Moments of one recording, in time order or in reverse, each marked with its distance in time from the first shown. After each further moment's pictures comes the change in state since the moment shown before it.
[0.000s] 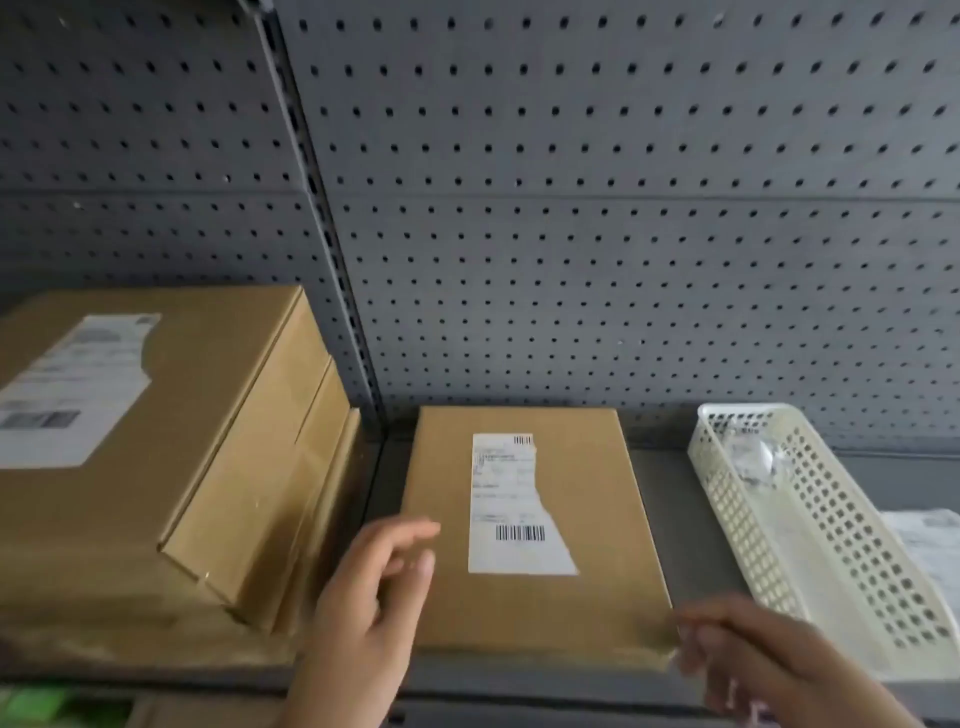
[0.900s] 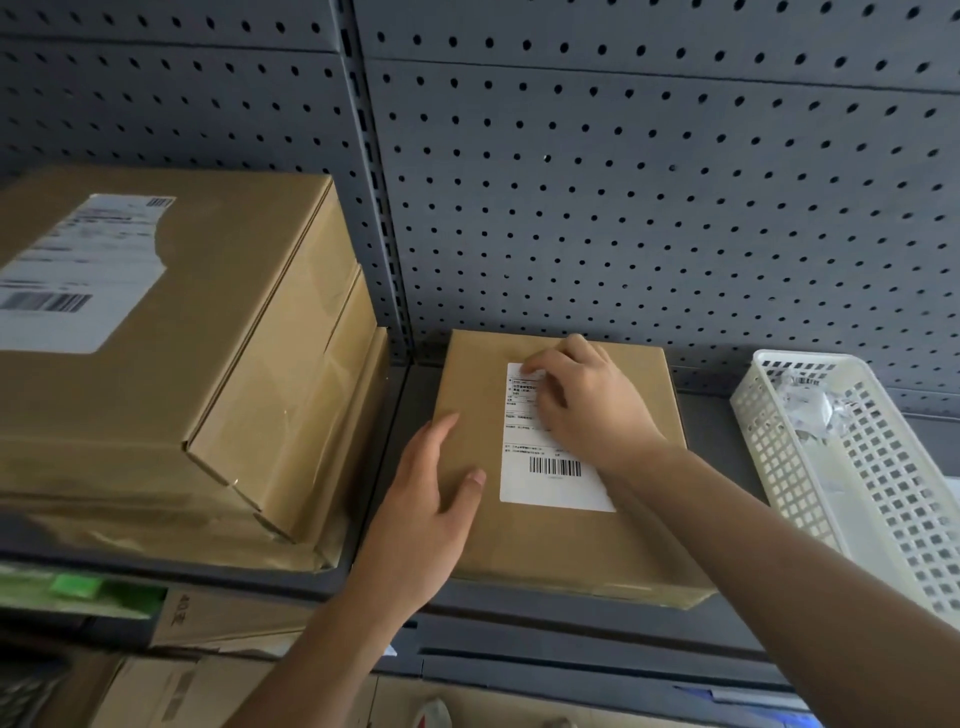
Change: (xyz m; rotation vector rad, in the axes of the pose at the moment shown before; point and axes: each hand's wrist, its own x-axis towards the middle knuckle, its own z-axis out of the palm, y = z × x) left_hand 0.021 -0.024 0.015 0.091 -0.188 -0.164; right_hand 0.190 -0.041 0.114 -0.696 0.170 -0.558
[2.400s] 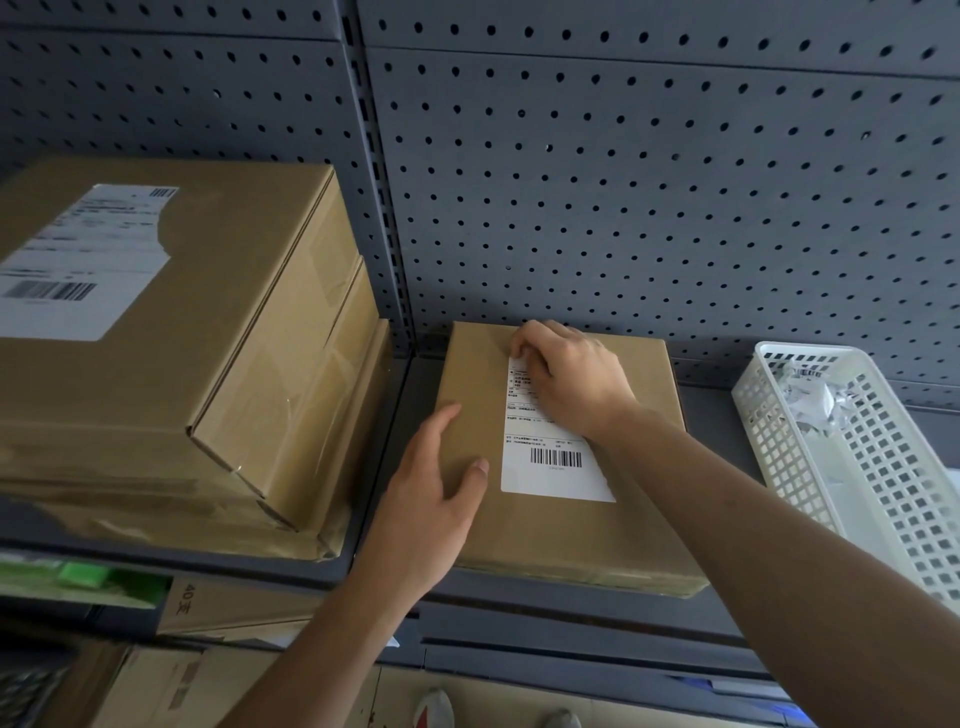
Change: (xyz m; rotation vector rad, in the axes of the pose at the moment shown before) left_hand -0.001 0.004 0.002 -0.041 0.019 -0.063; right_hand 0.026 0.004 0.016 -0.055 -0.024 -0.028
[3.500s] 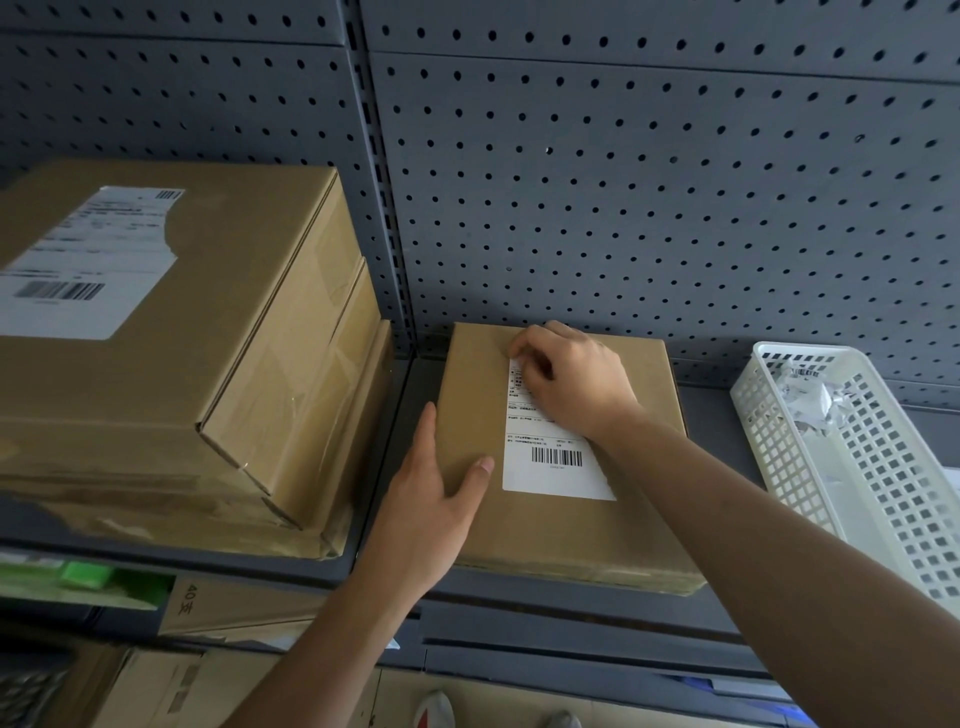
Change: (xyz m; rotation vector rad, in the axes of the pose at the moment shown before) left_hand 0.002 -0.001 0.001 0.003 -0.009 -0.075; right_hand -0.002 -0.001 0.000 0.027 0.075 -0.008
